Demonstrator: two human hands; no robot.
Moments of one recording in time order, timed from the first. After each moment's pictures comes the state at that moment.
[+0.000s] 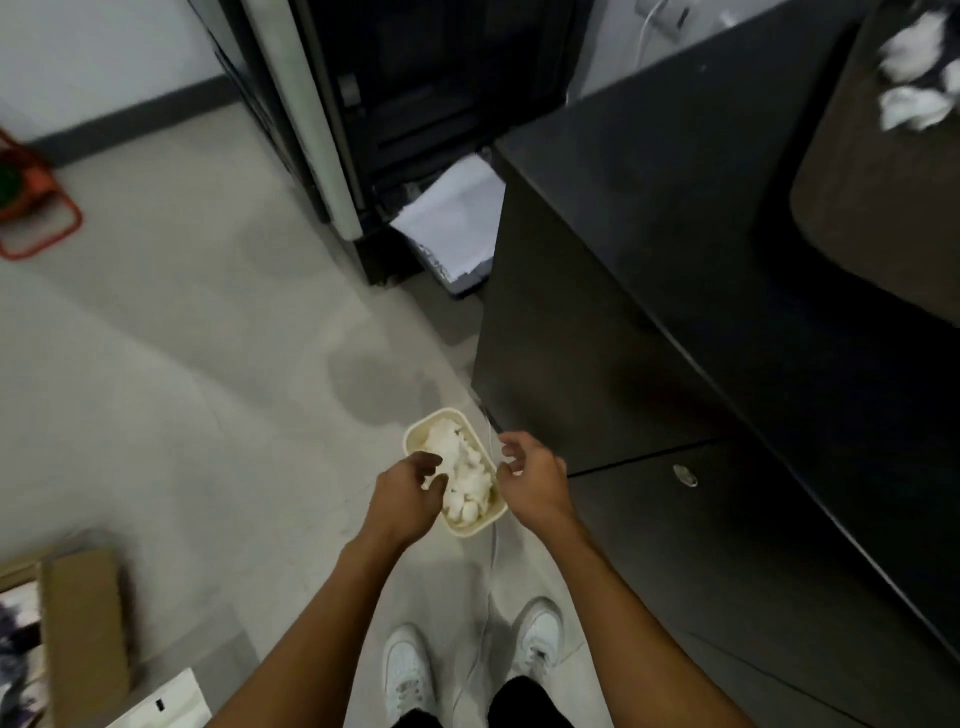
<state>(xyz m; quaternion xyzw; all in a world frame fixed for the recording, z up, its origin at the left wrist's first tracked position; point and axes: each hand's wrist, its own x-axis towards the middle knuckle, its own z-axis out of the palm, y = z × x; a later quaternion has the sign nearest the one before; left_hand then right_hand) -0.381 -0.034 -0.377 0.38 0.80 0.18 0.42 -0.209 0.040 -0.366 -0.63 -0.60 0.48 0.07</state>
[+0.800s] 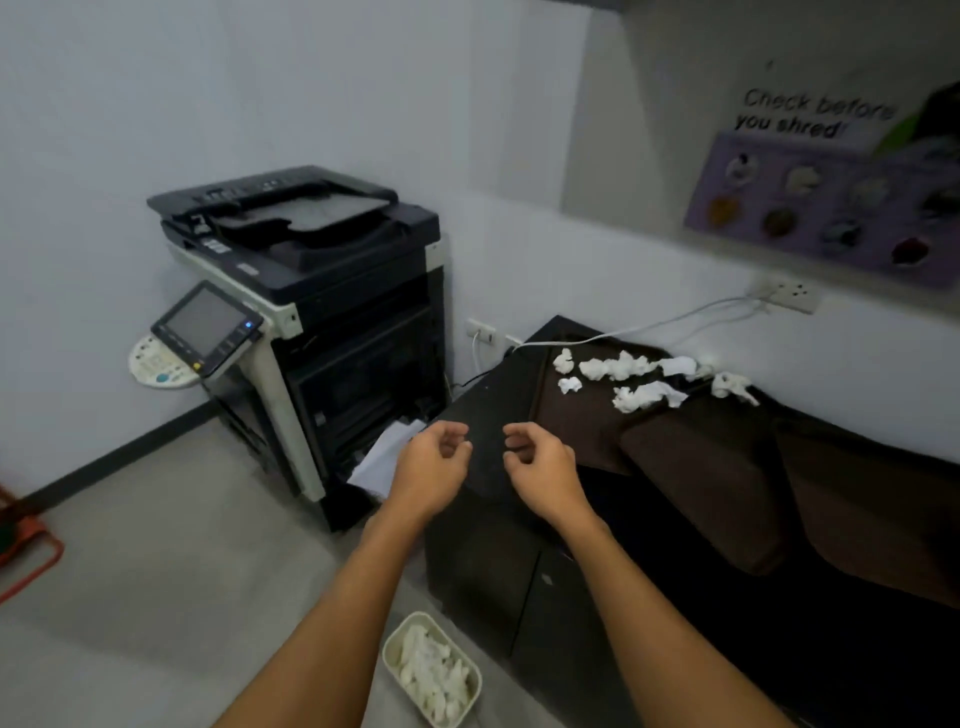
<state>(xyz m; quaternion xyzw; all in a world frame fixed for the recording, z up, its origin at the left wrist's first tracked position) -0.328 0.041 0.053 0.57 0.64 0.40 0.32 -0.153 0.053 0.046 -0.60 -0.64 0.32 0.36</state>
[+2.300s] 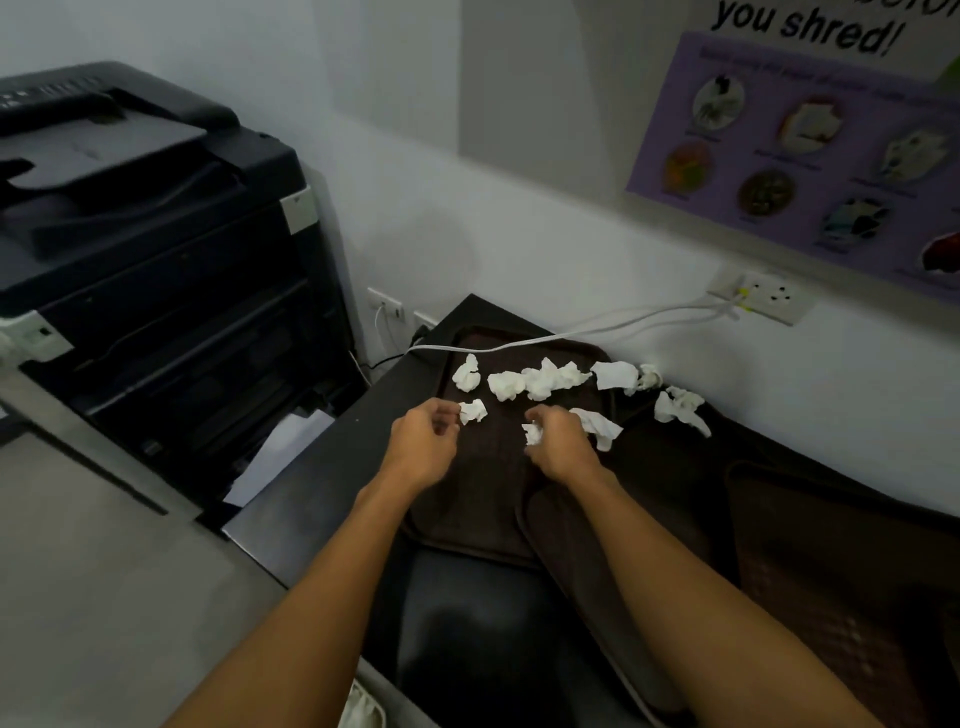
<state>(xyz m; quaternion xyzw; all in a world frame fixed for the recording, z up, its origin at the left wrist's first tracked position) -0.151 0.298 -0.002 0.58 0.65 0.31 0.38 0.063 0.319 -0.024 -0.71 -0.65 0.25 0.13</state>
